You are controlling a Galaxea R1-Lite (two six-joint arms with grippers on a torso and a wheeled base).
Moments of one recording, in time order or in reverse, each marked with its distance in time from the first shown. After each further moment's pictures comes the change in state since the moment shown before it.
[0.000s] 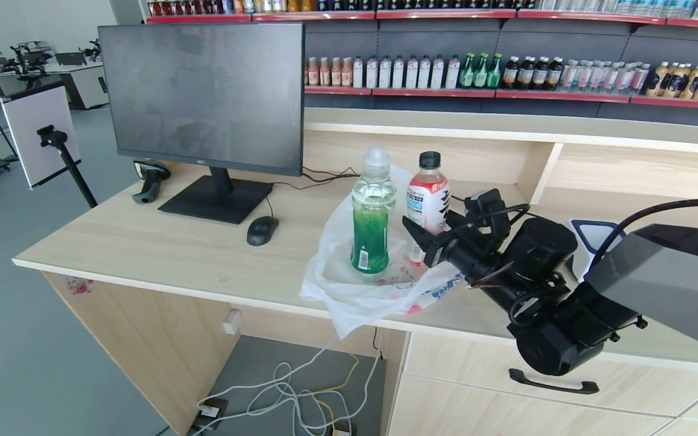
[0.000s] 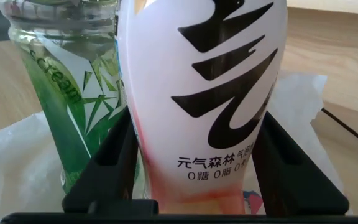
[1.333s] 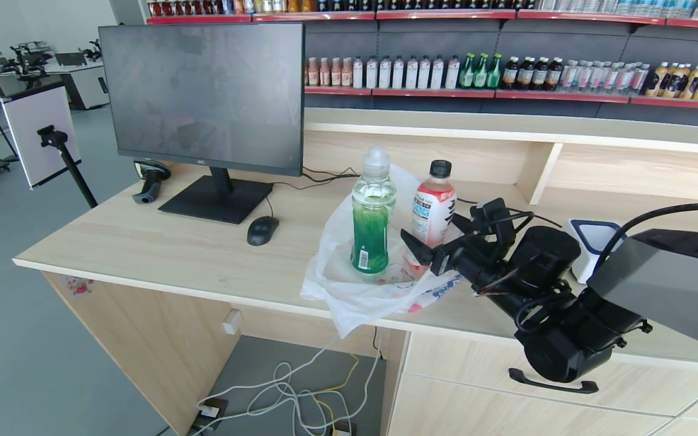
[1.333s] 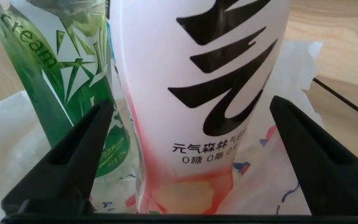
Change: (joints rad) left arm 0.000 0.000 0.000 0.000 0.000 -0.001; right arm -0.027 0.005 0.053 -0.001 0.001 0.026
